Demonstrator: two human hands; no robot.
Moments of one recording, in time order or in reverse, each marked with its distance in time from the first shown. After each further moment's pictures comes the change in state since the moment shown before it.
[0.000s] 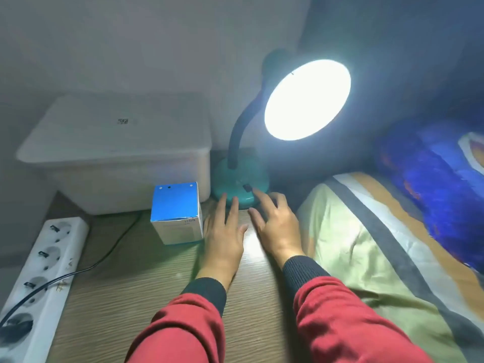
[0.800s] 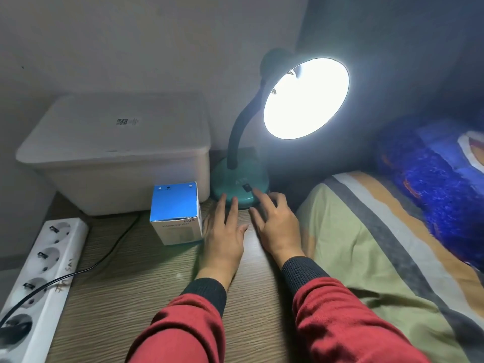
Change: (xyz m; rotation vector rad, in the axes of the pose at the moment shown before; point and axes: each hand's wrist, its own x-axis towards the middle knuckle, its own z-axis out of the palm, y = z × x) left_hand 0.008 -0.020 0.017 0.183 0.021 0.025; right_hand 0.000 -0.003 -0.002 -0.048 0.007 0.007
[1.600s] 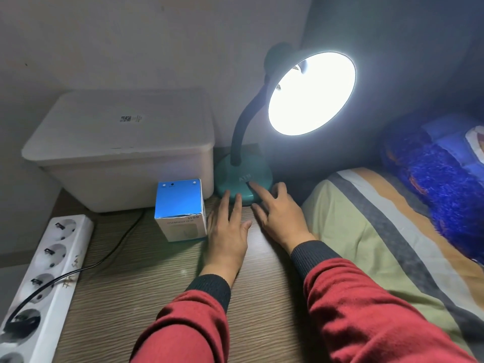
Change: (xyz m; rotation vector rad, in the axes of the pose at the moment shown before) left_hand -0.005 0.010 -0.013 -0.068 -0.029 -0.026; right_hand 0.016 -0.003 -0.013 -0.201 -0.134 -0.116
